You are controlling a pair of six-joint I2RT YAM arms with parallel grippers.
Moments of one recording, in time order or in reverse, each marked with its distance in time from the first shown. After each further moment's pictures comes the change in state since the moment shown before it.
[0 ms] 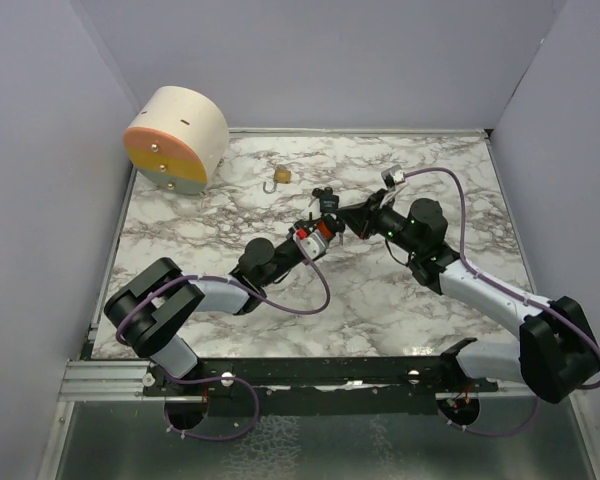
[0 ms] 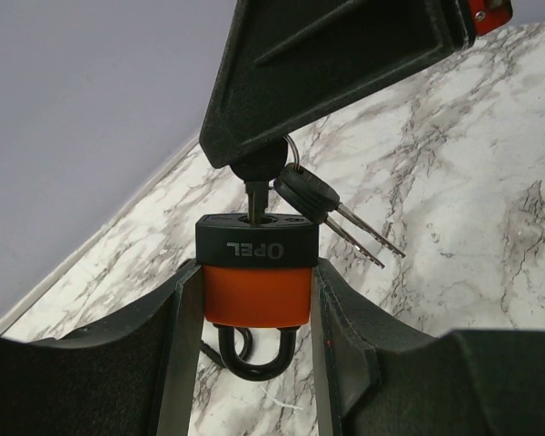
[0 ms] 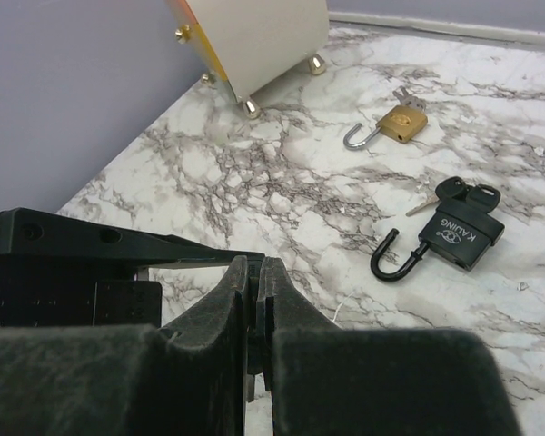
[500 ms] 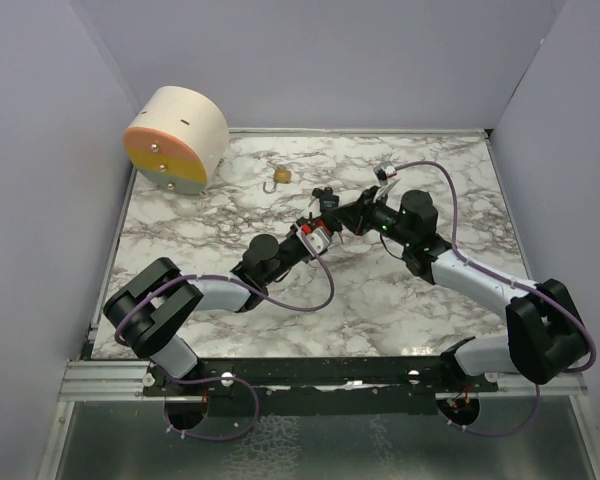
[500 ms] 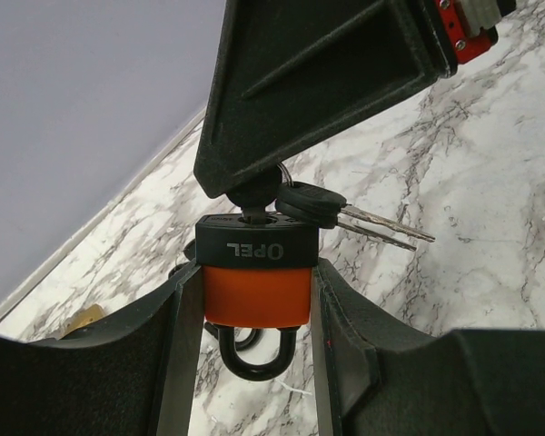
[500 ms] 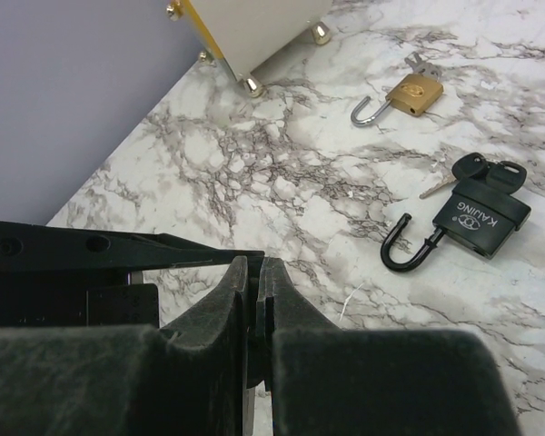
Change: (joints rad) left arm -0.003 -0.005 0.024 -0.093 -0.048 0.025; right arm -0.010 0.120 0.063 -0.027 -0.049 0.048
